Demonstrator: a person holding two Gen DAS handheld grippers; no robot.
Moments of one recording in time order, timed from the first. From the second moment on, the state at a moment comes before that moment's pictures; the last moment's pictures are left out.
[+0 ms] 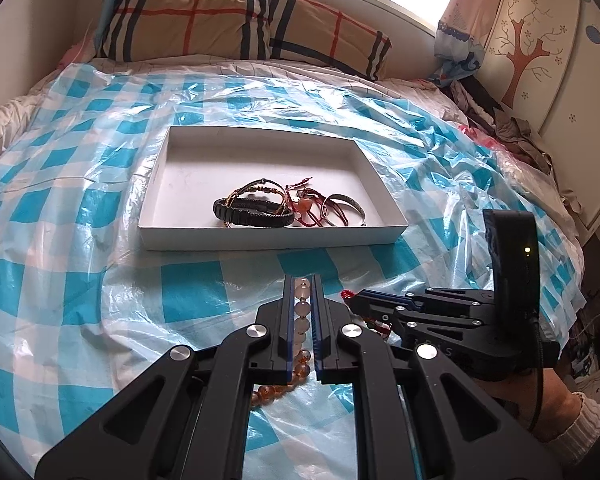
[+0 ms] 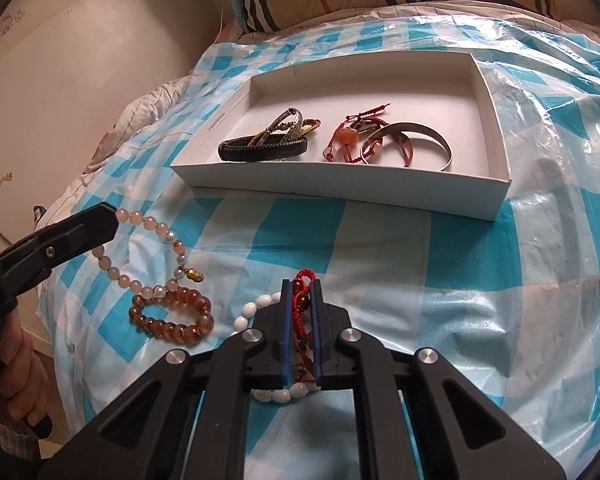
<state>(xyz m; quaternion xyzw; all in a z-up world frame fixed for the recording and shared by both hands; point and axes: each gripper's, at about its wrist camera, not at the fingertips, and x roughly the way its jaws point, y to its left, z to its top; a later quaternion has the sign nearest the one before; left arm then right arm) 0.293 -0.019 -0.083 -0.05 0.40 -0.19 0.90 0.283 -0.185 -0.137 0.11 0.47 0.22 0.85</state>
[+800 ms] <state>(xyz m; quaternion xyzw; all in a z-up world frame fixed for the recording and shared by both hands) 0.223 -0.029 -0.009 0.00 0.33 -0.15 0.93 0.170 -0.221 0.001 0.16 0.28 0.21 0.92</state>
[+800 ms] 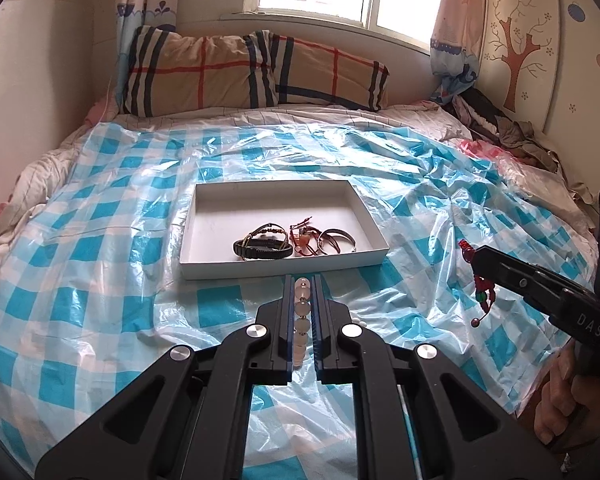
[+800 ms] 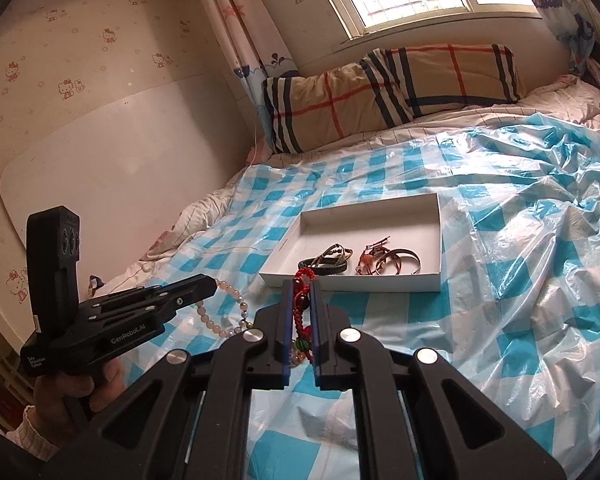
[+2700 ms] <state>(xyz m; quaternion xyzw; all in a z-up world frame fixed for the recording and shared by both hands) 0.257 -0.029 -0.007 0.03 0.31 -0.12 0.94 0.217 -0.202 0.001 0.14 0.26 0.22 0.93</state>
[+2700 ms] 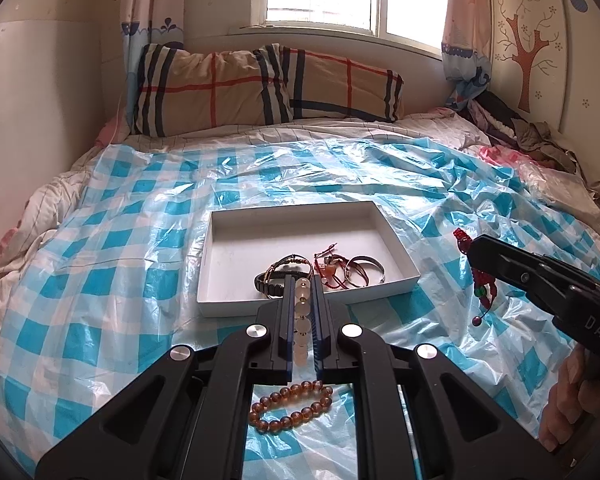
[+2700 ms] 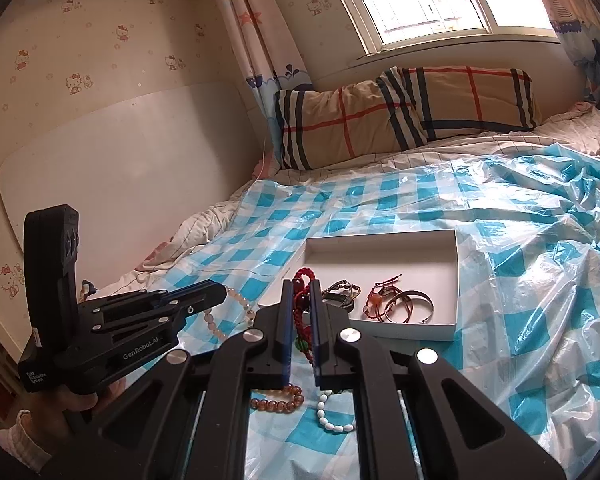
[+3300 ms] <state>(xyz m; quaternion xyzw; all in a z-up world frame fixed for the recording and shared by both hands) 0.283 -0.041 -0.011 0.04 0.30 -0.12 0.95 0.245 -0.203 -0.009 0.13 0.25 0.22 0.93</state>
